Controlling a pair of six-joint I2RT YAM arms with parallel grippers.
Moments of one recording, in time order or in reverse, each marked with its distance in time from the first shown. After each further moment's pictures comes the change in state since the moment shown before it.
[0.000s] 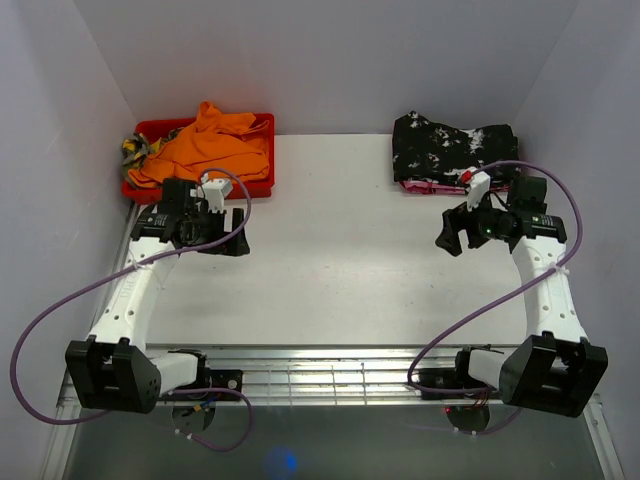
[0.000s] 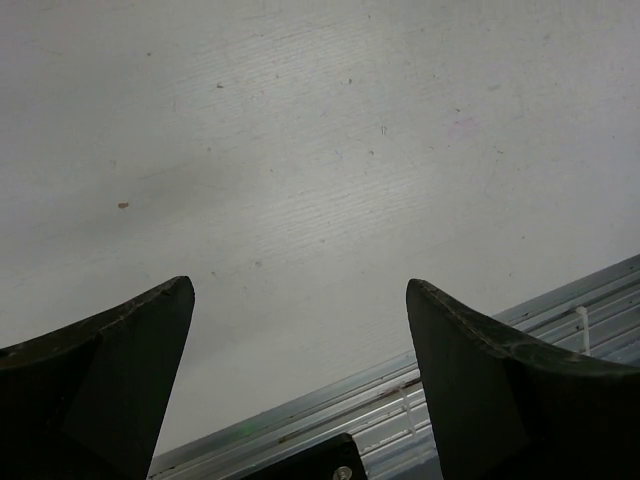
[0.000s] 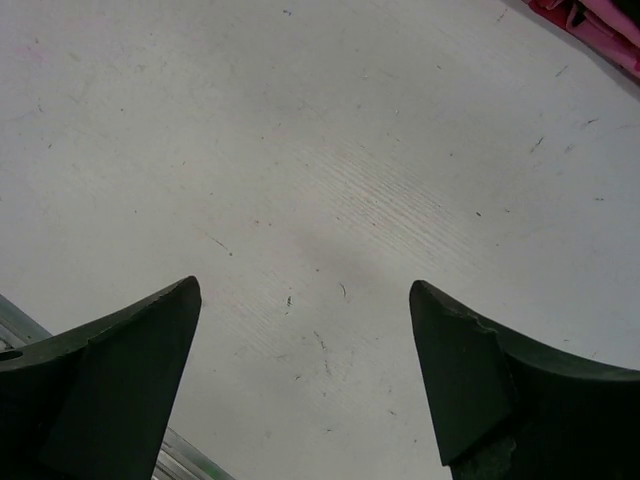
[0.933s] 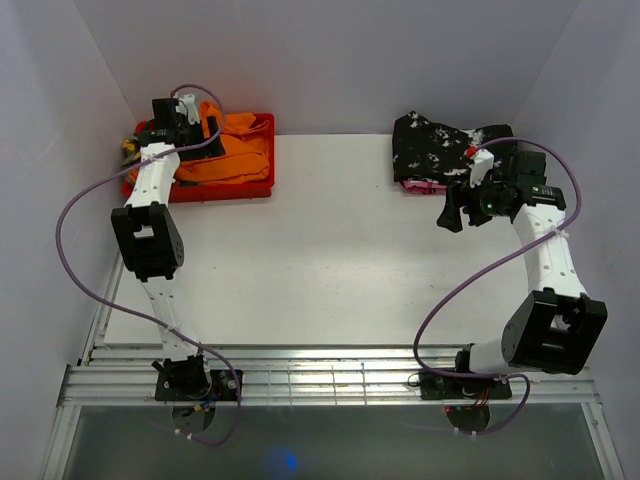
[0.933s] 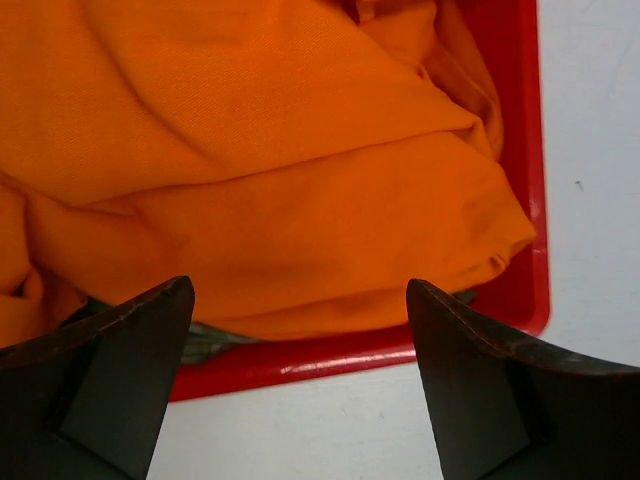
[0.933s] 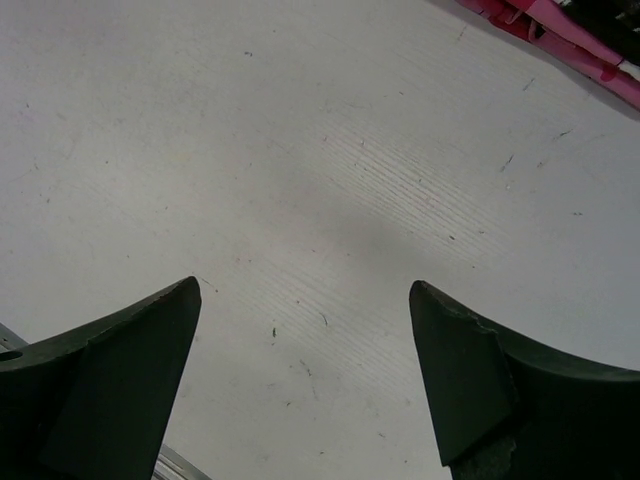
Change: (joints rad) left arm 0.187 0.932 0.954 0.242 -0.105 -0.080; right arm -0.005 0.237 0.202 -0.007 0.016 0.102
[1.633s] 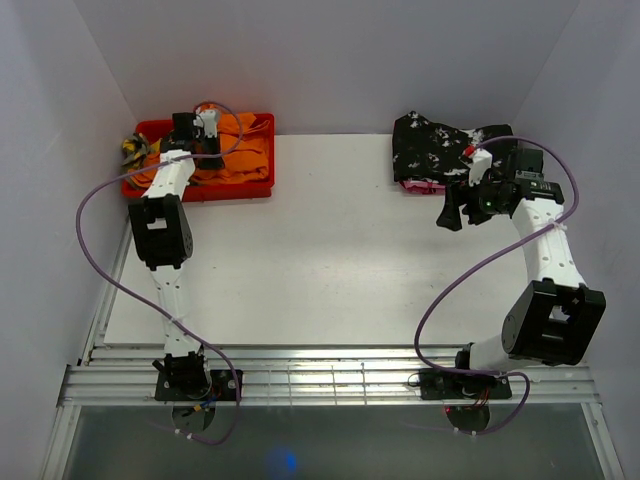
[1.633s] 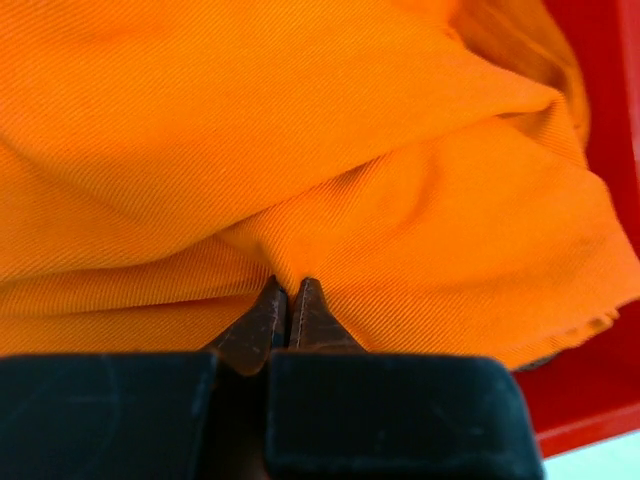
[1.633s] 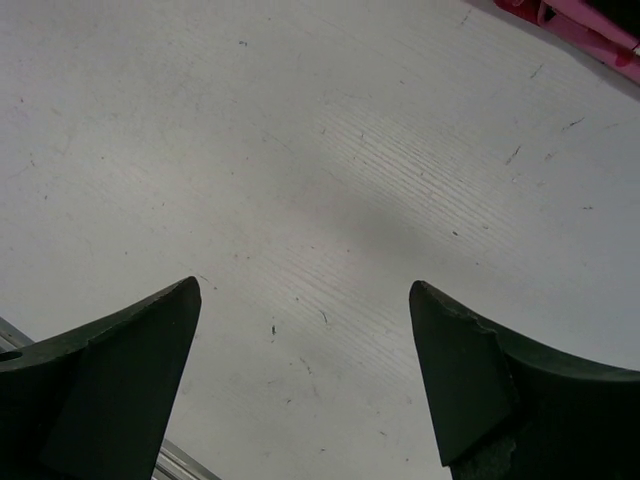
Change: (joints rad) left arm -0.037 0.214 0.016 0.137 0.027 0.115; right arm 0.000 0.056 0.027 -0.025 0.009 -0.002
